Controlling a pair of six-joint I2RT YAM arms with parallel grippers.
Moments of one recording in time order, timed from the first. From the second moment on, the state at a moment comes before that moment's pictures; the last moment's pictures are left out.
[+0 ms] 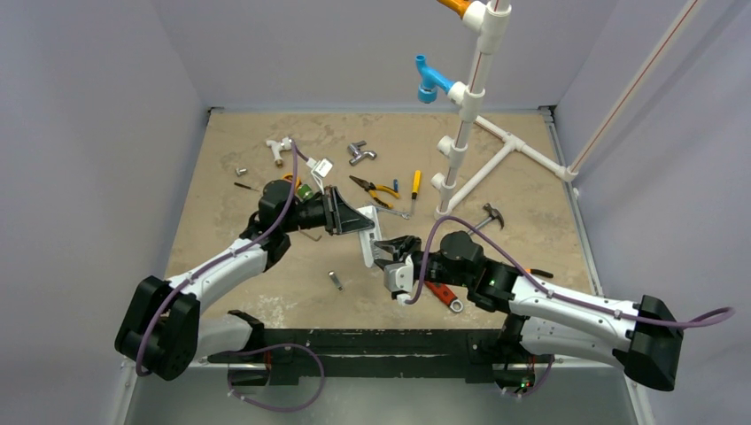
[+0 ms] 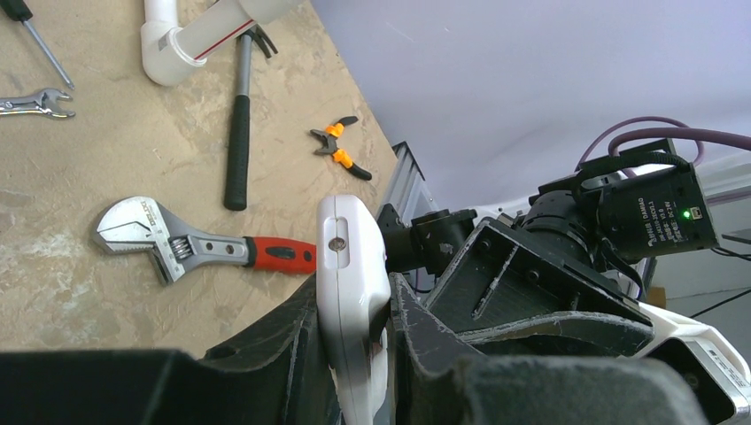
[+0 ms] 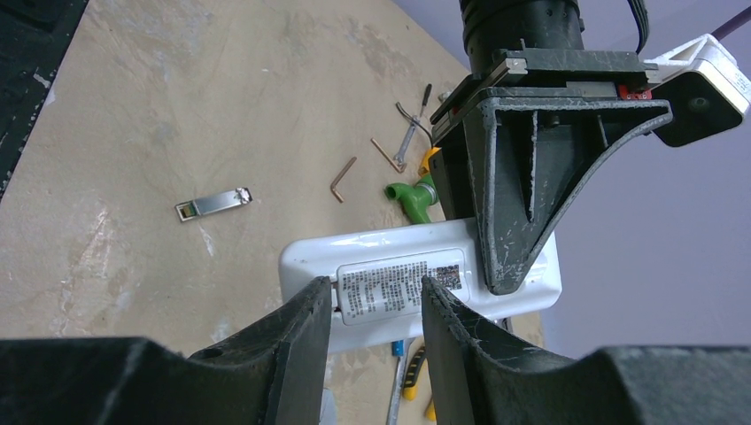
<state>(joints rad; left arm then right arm) -0.45 1.22 0.59 0.50 0.83 -0.91 1.04 0.95 0.55 0.19 -0.25 -0.86</state>
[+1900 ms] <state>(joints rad) -0.45 1.27 0.59 0.55 0.85 -0.97 1.04 0.89 0.55 0.11 -0.23 -0.86</state>
